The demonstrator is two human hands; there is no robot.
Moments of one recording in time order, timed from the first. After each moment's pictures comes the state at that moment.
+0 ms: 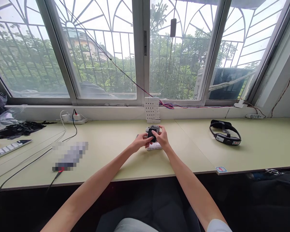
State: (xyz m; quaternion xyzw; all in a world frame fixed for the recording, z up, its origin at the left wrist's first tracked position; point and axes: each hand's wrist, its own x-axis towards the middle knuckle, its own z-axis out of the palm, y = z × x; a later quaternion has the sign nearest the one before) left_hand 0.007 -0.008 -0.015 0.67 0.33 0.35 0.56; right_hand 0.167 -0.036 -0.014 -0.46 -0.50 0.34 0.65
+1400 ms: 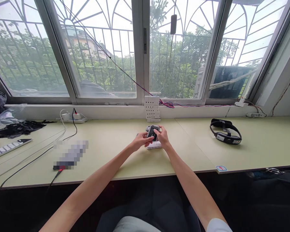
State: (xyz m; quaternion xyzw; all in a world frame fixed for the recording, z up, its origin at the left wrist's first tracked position) left_hand 0.005 -0.016 -0.008 0.68 0.28 0.36 0.58; right_hand 0.166 -0.042 -0.007 -0.46 -0.47 0.39 0.65
